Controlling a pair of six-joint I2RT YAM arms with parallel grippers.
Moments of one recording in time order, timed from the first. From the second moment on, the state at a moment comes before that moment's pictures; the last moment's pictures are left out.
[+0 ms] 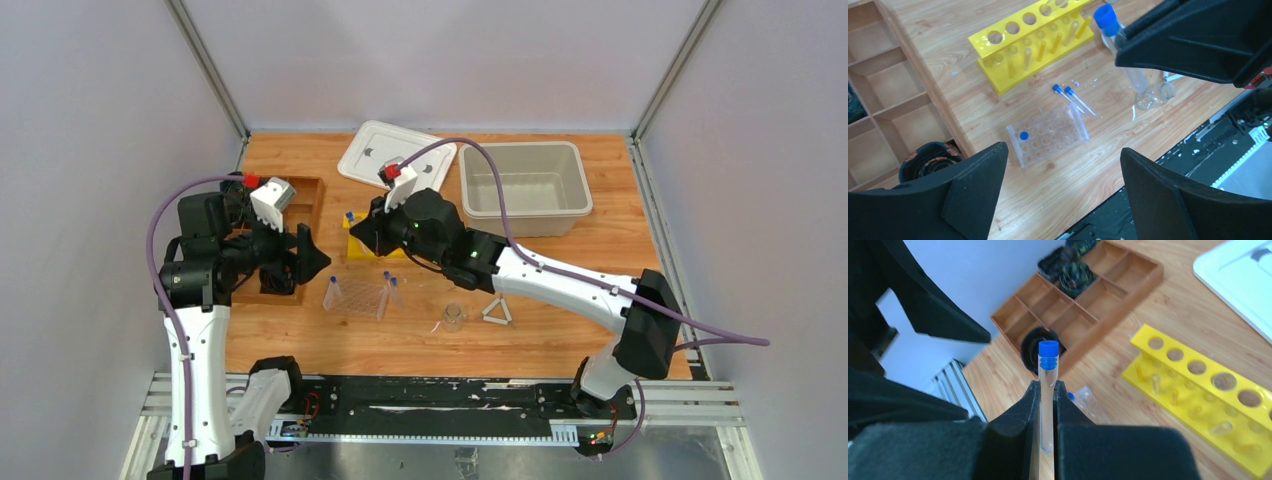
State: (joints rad) left arm 0.15 0.84 1.19 -1.07 0.70 0.29; right arm 1.09 1.56 1.35 0.01 0.11 0.40
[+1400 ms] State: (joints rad) left arm 0.15 0.90 1.18 -1.08 0.86 0.30; right arm 1.10 1.69 1.50 0.16 0.01 0.63
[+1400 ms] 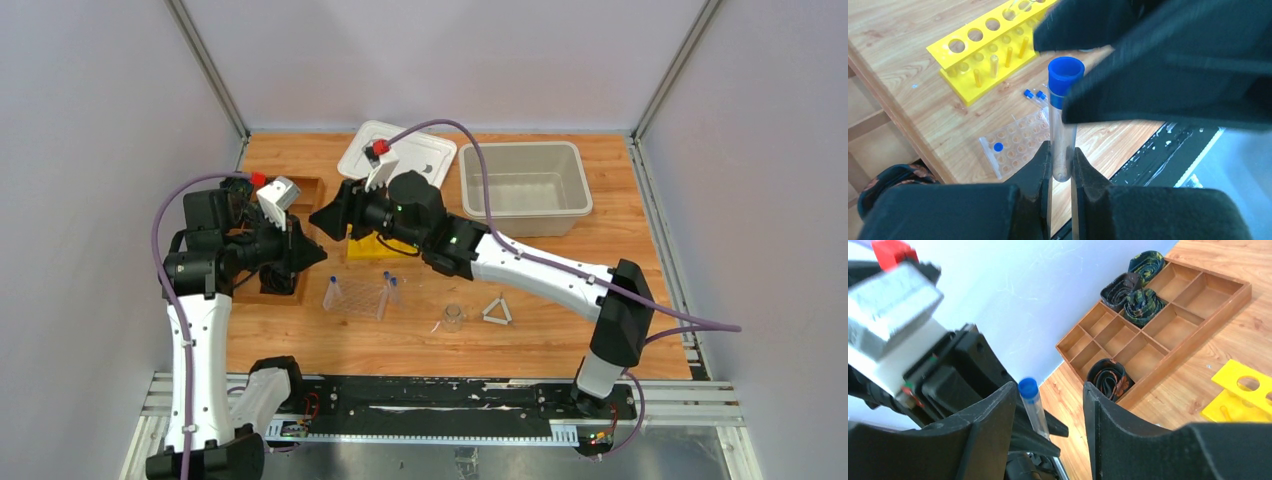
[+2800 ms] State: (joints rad) left arm 0.15 0.96 1.25 -1.09 0.61 0.30; right arm 1.04 1.65 1.46 -0.13 -0.11 0.28
